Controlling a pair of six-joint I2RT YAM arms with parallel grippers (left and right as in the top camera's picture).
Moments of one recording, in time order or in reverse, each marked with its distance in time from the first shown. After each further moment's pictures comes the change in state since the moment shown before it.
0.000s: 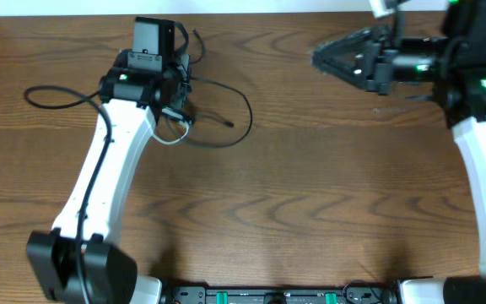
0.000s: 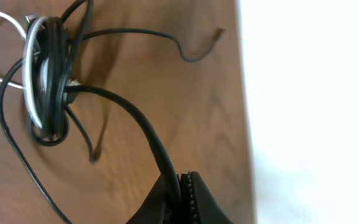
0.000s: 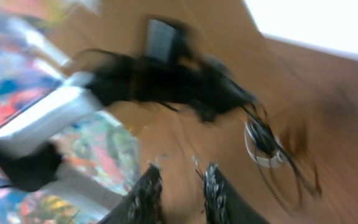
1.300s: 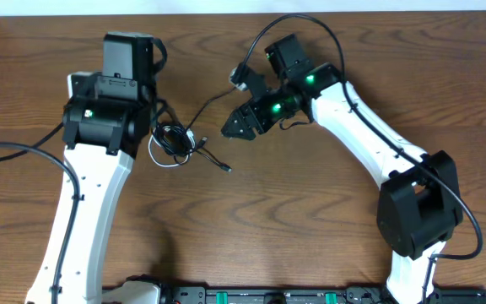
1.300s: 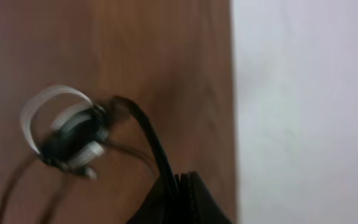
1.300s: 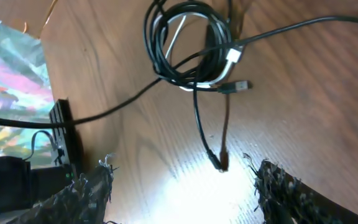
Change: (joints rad) left arm 0.000 -0.212 0.002 -0.236 -0.327 -0.141; right arm 0.417 0.463 -0.003 -0.118 0.512 -0.230
